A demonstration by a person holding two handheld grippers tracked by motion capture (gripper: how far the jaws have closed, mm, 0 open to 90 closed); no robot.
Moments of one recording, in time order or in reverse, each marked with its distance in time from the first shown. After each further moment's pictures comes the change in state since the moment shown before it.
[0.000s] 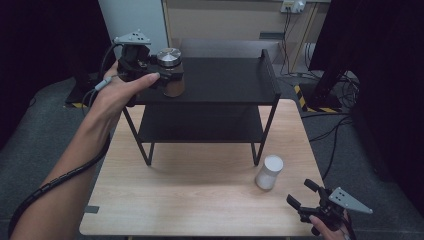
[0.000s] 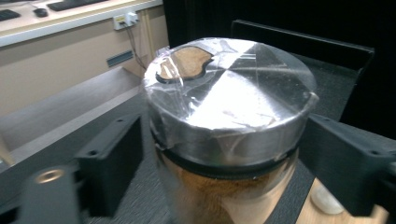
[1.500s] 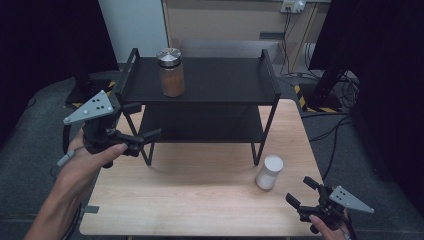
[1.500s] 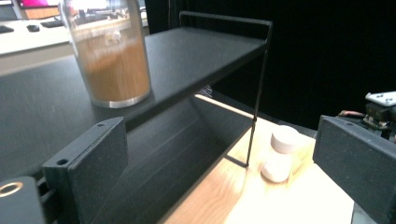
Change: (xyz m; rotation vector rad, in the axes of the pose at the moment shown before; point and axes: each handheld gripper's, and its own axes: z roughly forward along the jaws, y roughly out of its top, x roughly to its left) left arm -0.076 -0.121 -0.084 -0.136 -0.044 -0.018; right arm 0.005 0.007 0.001 -0.030 0.022 -0.013
